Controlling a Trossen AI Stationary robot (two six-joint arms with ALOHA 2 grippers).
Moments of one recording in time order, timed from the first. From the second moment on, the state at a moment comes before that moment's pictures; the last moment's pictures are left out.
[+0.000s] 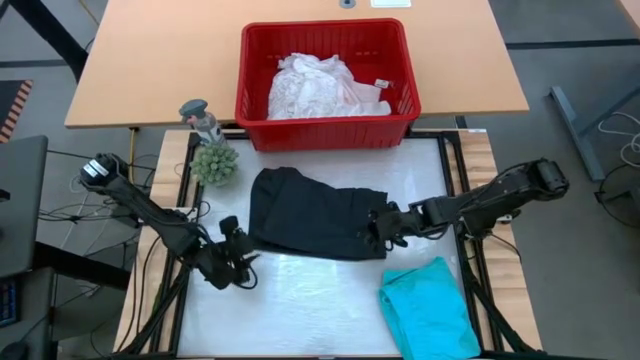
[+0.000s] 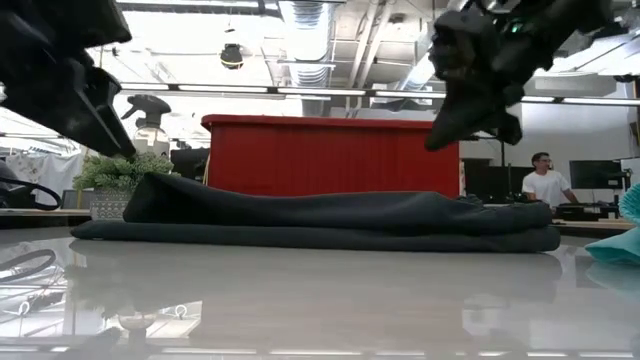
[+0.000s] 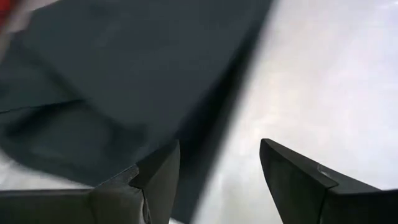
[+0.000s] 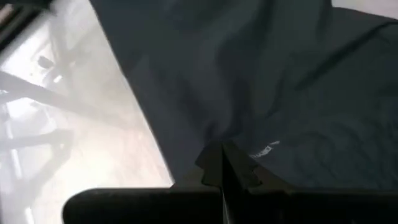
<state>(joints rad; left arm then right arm) -0.65 1.20 0.62 -0.53 -0.70 -0.74 0.22 1.33 0.77 -0.25 0.29 0.87</state>
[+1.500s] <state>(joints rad) -0.49 1.48 1.04 -0.89 -0.66 -0.37 0.18 1.61 0.77 -0.24 0.08 0.85</state>
